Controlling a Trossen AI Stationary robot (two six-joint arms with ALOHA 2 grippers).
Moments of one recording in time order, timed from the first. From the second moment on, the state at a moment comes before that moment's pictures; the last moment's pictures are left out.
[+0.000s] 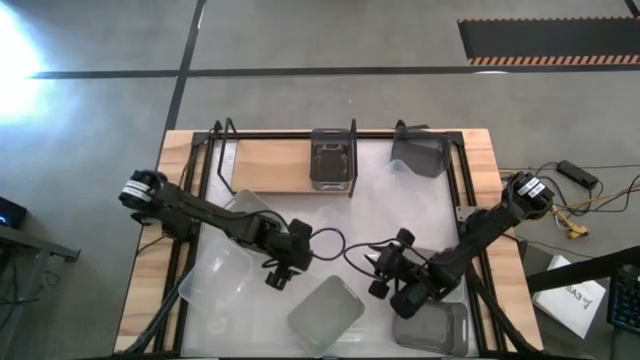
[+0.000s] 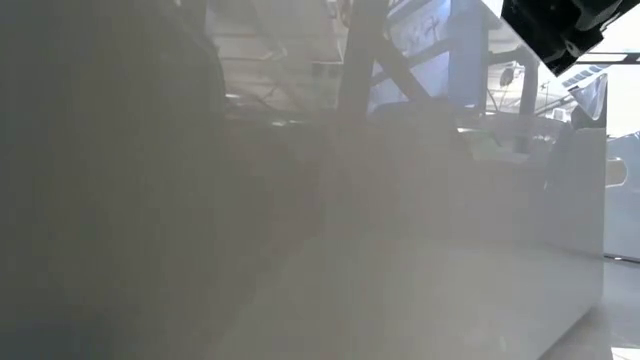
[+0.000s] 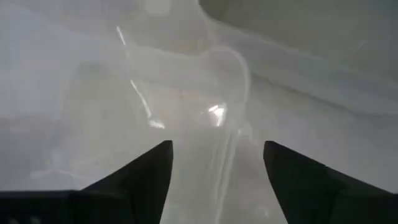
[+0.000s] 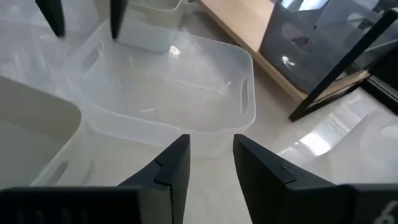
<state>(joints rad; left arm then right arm) -0.29 1.63 1.15 -0.53 -0.01 0.17 0.68 1.61 1.01 -0.54 0.96 0.88</state>
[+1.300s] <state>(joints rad) -0.39 1.19 1.19 -0.70 -0.44 -0.02 0.68 1.61 1.00 -0.51 1.02 0.83</state>
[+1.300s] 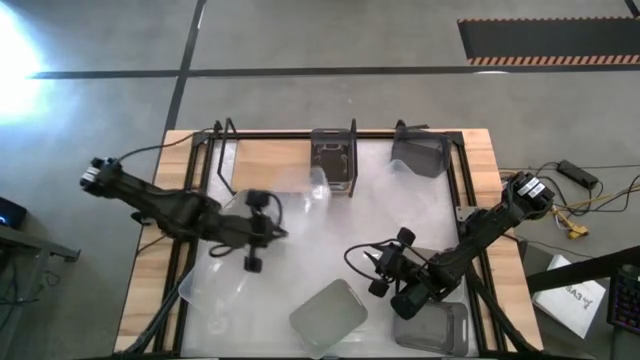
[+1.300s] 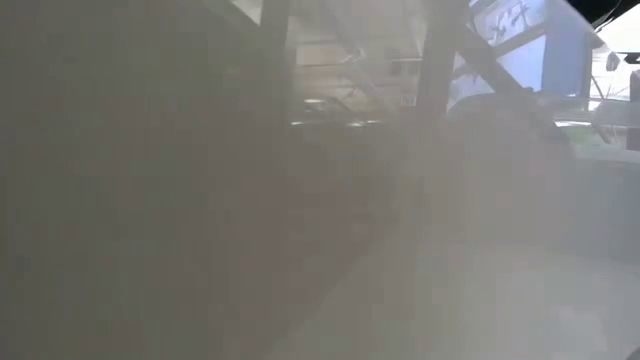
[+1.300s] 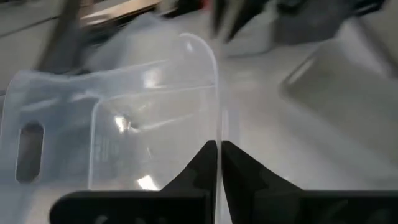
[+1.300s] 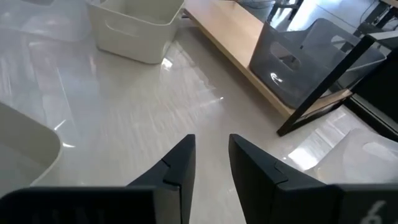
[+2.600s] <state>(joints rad) 0.20 1.40 0.90 -0.35 -0.34 0.44 0.68 1.61 1.00 -0.45 1.07 0.82</state>
